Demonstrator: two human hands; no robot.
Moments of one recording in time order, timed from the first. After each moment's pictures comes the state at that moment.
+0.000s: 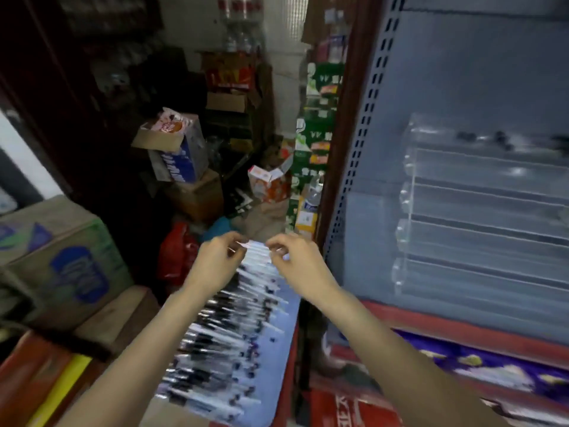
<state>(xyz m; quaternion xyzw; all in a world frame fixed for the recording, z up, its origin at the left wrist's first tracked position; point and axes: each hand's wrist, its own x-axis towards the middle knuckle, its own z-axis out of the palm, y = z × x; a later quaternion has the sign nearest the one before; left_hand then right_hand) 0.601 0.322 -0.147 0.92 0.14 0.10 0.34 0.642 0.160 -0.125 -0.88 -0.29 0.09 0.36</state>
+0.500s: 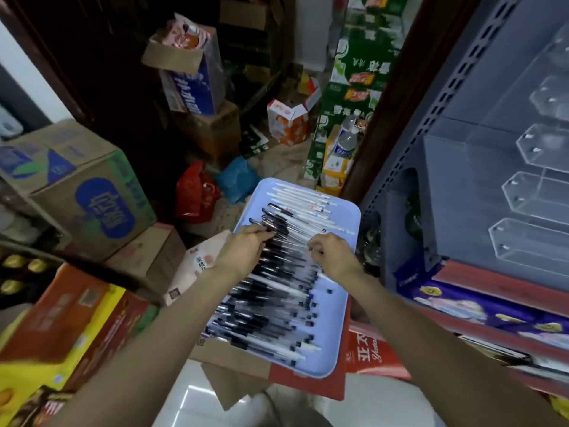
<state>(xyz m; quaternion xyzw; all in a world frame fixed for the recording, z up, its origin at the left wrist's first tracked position) 0.575 0.416 -0.276 0.98 0.05 -0.05 0.20 0.642 0.229 -0.268 -0.93 -0.21 0.23 0.20</state>
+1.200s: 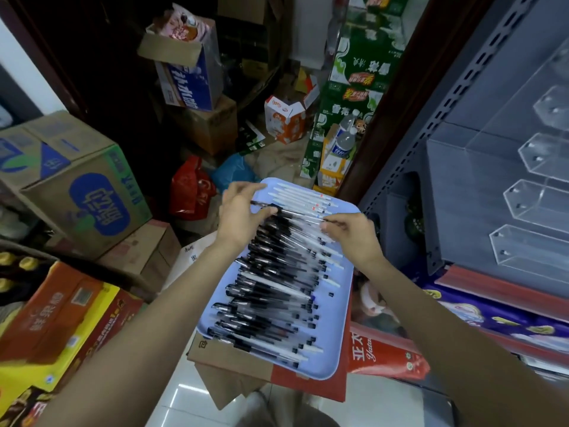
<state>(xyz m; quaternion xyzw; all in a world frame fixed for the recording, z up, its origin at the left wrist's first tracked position) 0.594 0.431 -0.252 0.88 0.18 0.10 0.43 0.634 0.225 -0.219 -0.90 -0.16 0.12 0.37</state>
